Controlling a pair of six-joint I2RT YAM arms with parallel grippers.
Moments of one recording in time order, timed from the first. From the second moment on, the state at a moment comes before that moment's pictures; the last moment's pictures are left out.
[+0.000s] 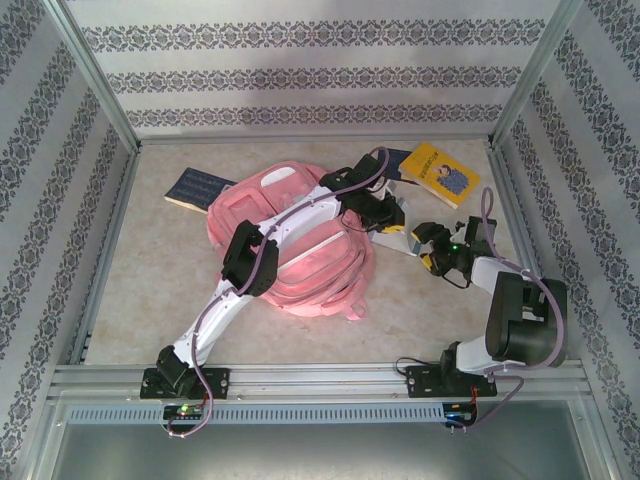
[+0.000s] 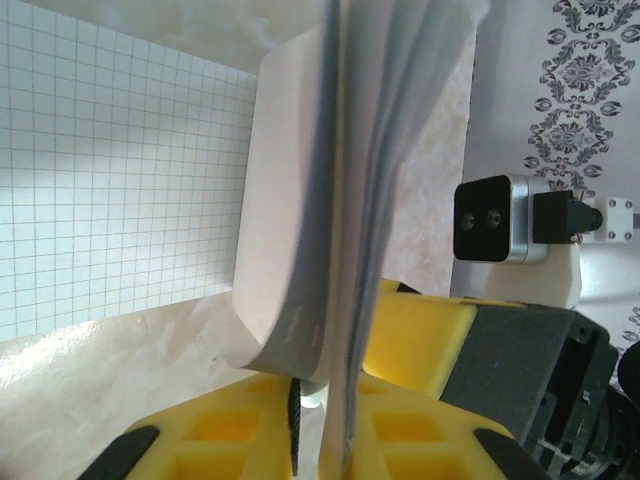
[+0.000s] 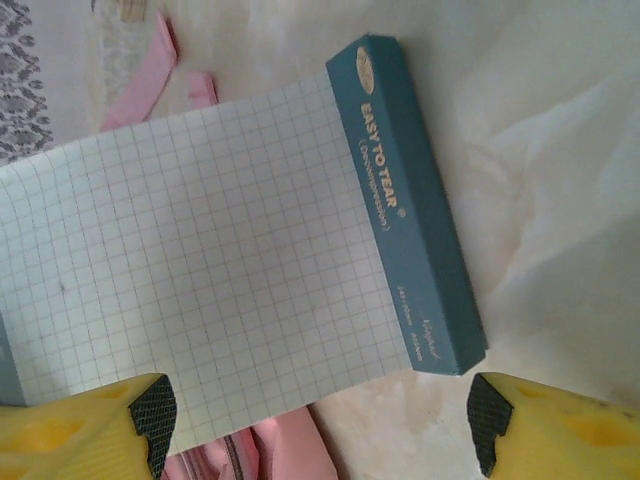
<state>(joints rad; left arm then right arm) -0.72 2.56 2.41 -0.74 0.65 -0.88 -0.23 1.45 0.55 0.03 -0.67 0.92</state>
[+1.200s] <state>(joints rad) -0.72 2.47 2.43 -0.75 0.72 -0.87 -0.25 1.61 0.45 0.58 -0.77 1.24</state>
